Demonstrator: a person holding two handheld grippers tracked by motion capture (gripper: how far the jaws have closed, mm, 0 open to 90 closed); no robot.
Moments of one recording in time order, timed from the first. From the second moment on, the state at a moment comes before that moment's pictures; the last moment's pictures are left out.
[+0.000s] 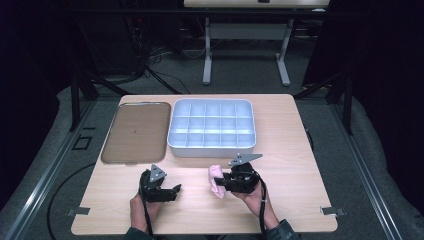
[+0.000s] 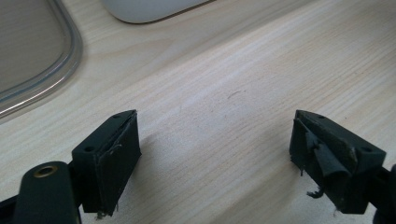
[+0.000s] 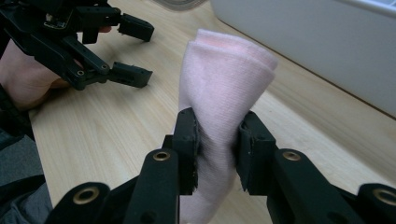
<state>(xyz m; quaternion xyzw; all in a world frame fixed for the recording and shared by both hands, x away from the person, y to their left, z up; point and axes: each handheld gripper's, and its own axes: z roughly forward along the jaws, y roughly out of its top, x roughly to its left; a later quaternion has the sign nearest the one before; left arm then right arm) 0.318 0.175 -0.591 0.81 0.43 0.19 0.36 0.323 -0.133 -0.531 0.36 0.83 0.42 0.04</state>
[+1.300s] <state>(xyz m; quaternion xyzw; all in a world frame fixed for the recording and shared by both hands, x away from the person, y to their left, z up) 0.319 0.174 -0.591 0.81 0.42 0.18 0.35 0.341 -0.197 -0.478 0.41 0.78 0.44 0.14</state>
